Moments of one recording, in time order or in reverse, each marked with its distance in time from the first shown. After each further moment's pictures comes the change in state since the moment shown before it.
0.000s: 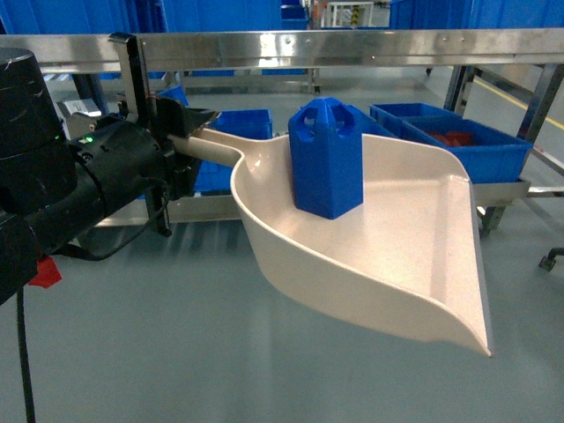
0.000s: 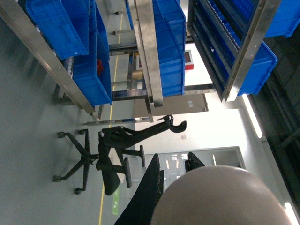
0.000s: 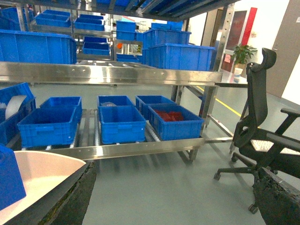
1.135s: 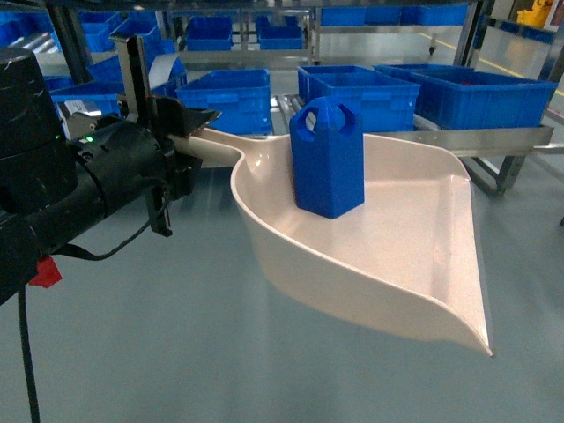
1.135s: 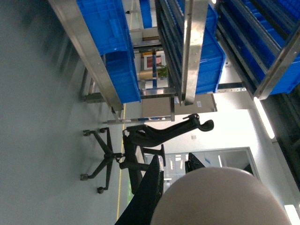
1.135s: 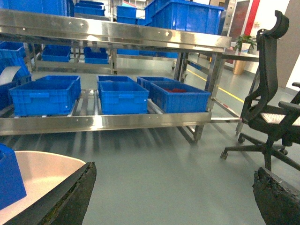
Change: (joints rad) left arm -0.003 0.000 0.000 0.000 0.001 -0.001; right arm 0.000 0.000 0.000 0.000 0.000 0.000
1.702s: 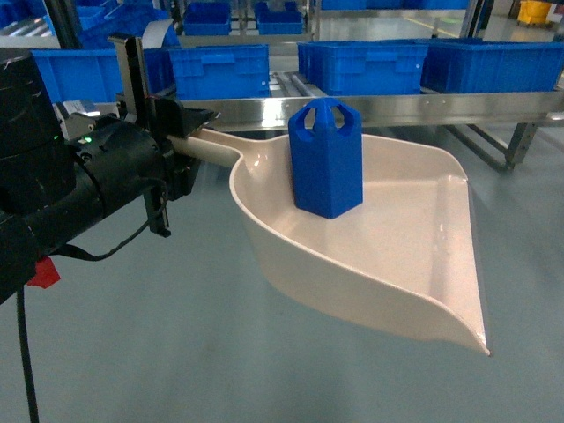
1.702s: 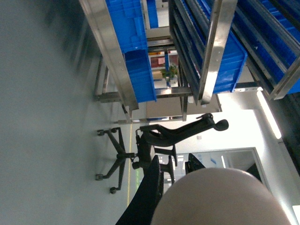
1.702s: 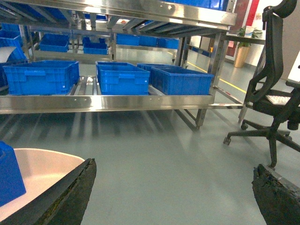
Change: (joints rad) left arm 0.000 0.000 0.000 -0.001 0.000 0.000; right arm 0.000 0.000 0.000 0.000 0.000 0.000
